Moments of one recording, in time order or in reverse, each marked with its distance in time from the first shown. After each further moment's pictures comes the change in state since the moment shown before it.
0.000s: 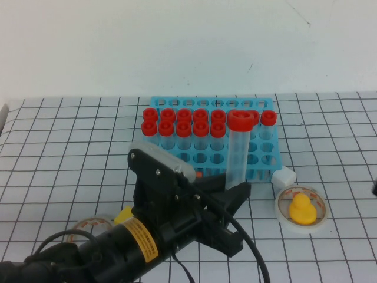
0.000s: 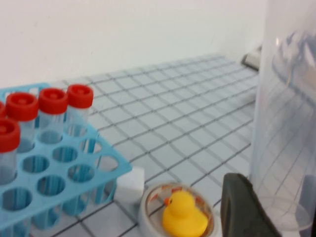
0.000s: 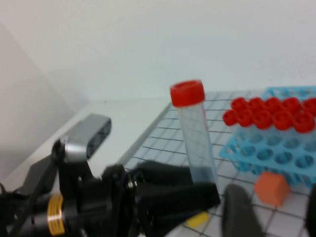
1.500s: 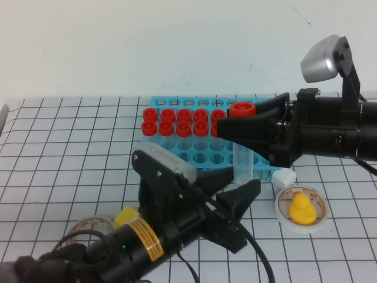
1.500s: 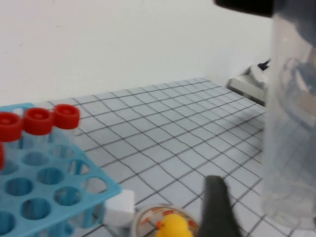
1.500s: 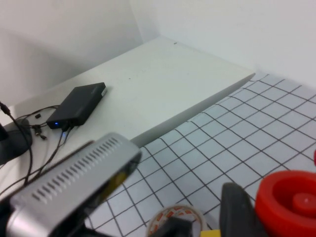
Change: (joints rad) right arm 0.448 0.787 -0.503 0.215 -0.074 -0.561; left arm 0.009 0.077 0.000 0.007 -0.166 -0.022
